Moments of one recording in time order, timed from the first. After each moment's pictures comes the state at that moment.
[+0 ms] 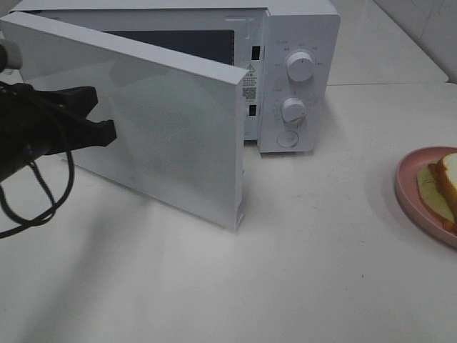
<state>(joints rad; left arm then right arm) -0.52 1.58 -0.45 -0.14 -0.89 0.04 0.05 -0.01 -0.50 0.04 1.00 0.00</state>
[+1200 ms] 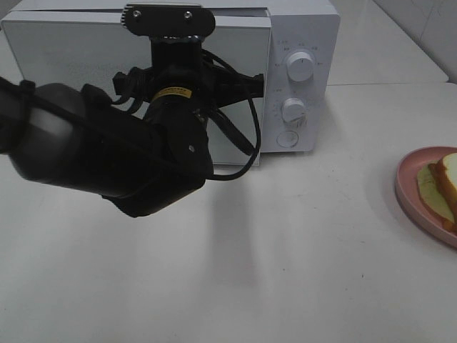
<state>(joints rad) -0.96 2.01 -1.12 -1.06 -1.04 0.68 0.05 -0.01 -0.50 0.04 1.00 0.00</state>
